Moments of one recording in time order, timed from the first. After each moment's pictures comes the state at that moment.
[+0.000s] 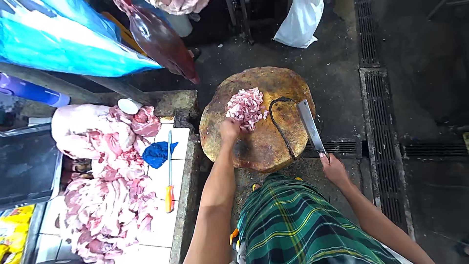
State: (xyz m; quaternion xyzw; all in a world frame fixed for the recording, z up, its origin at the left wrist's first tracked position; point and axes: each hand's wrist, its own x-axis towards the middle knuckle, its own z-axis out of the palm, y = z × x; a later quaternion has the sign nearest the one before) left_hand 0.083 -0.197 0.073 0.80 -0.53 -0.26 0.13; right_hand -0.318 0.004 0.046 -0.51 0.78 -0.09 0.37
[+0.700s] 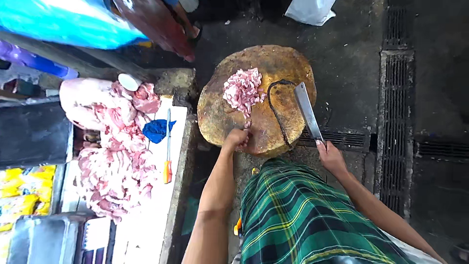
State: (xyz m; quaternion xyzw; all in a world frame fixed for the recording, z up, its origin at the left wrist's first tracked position) left_hand 0.033 -0.094 0.074 0.77 -0.39 -0.50 0.04; right_hand -0.347 0.000 0.044 -0.55 0.73 -0.10 0.39
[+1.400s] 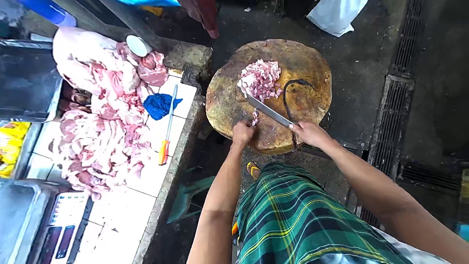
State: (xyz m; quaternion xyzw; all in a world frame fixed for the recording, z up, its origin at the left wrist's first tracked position) left_hand 0.055 -0.068 0.030 0.81 -0.49 -0.30 0.12; right_hand -0.240 -0.104 0.113 -0.71 0.57 0.09 0.41
